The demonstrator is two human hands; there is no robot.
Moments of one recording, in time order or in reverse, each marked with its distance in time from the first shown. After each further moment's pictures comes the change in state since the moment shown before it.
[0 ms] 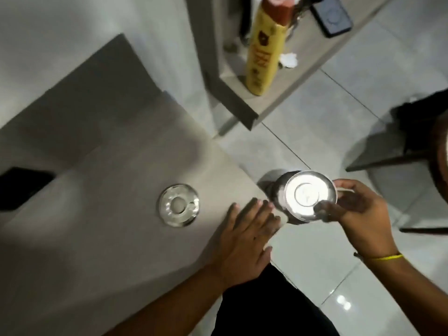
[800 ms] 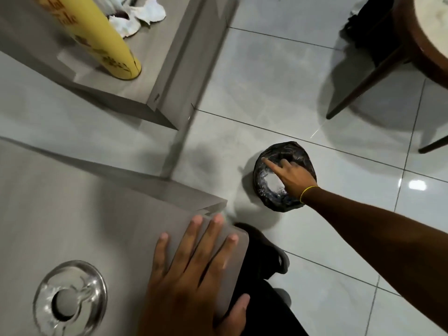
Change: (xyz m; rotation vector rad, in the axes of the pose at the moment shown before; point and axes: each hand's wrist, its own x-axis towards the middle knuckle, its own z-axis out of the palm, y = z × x) left_hand 0.031 -0.025 0.024 0.258 0.148 0.243; right_hand 0.194 0.306 0.061 -1.323 -0.310 -0.197
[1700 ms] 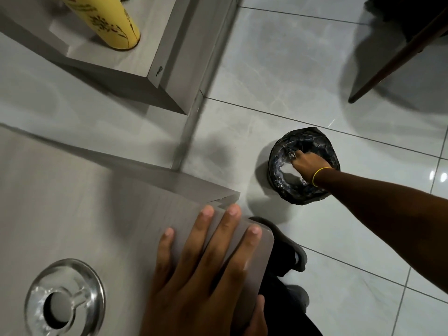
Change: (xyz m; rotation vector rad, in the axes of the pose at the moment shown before) left_hand -0.004 0.001 0.004 0.038 0.030 -0.012; right_hand 0.049 0.004 0.042 -0.155 -0.147 -0.027
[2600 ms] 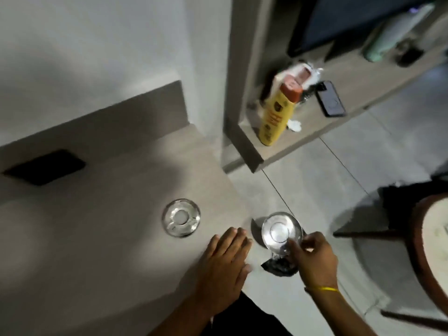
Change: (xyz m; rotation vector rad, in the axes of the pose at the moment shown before) left_hand -0.025 0.040 -0.042 -0.339 -0.053 -0.548; right_hand -0.298 -0.071 -0.281 1.080 0.491 0.298
